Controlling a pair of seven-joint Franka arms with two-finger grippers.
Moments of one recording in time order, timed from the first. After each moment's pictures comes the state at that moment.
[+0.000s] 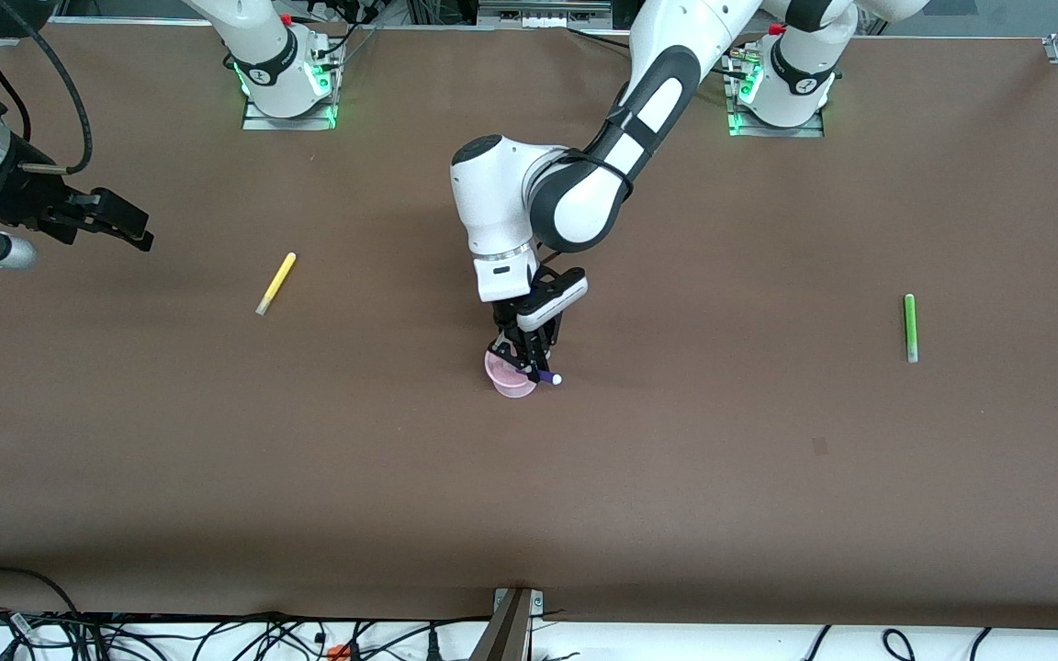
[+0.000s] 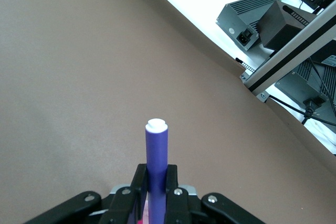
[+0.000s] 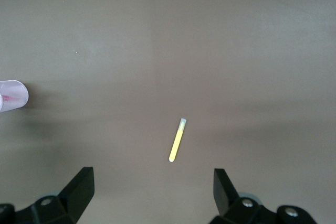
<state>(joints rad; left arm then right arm) -0.83 0.83 0.03 -1.27 0.81 2.24 -2.17 0.15 0.06 -0.07 -1.58 0.03 1.62 0.18</state>
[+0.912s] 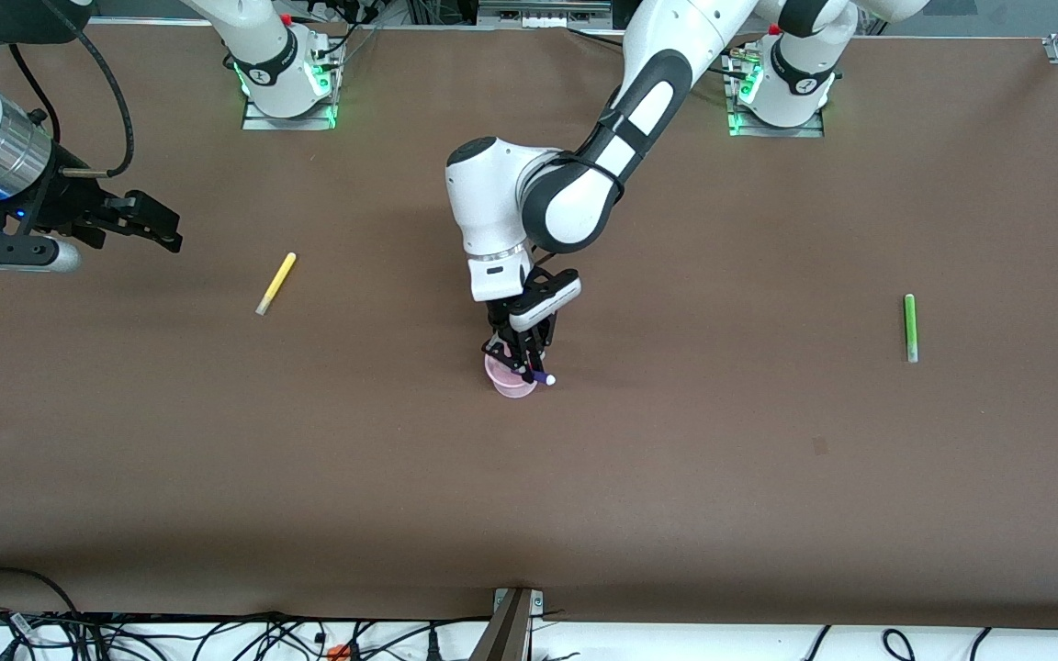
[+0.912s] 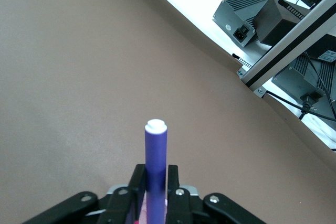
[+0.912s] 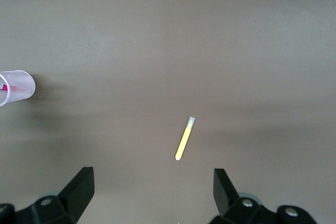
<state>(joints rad) -0.84 0.85 0.03 -1.25 0.81 2.24 -2.17 0.19 0.06 -0.07 -1.57 0.03 1.62 0.18</state>
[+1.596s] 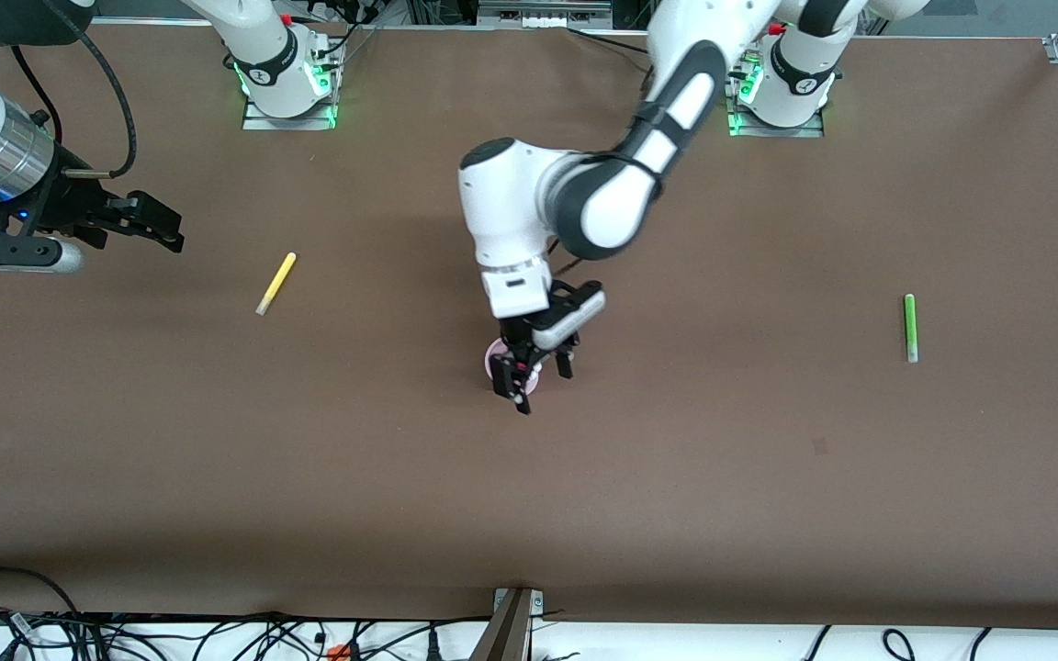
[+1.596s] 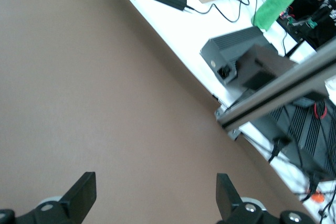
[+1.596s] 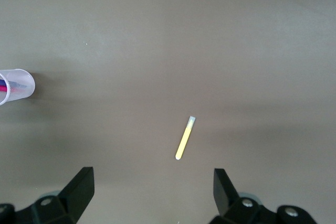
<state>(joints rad) -0.74 0.79 0.04 -1.16 0.68 2.23 -2.05 0.20 0.07 -0.07 -1.57 0.03 1.62 0.18</state>
